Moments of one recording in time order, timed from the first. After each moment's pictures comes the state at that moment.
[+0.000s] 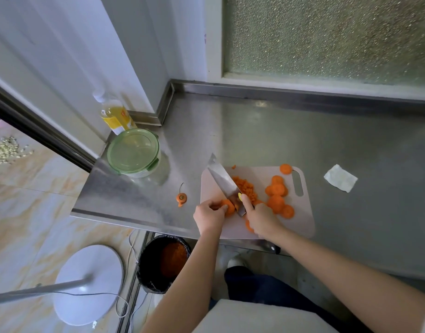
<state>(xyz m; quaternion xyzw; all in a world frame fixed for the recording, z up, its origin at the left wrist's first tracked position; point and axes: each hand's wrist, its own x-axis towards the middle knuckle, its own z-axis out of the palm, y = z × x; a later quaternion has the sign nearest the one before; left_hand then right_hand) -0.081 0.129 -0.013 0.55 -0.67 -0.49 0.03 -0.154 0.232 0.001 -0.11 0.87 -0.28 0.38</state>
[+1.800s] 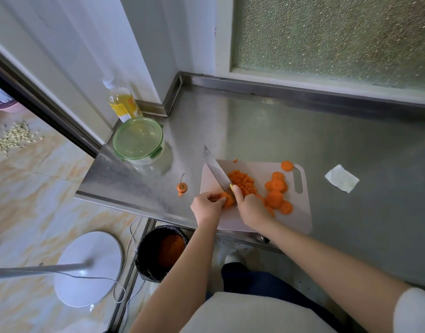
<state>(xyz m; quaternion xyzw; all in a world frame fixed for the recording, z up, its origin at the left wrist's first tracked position) -0.079 0.133 -0.009 0.57 -0.67 -0.48 0.05 -0.149 0.222 0.010 -0.16 0.88 -0.23 0.39</state>
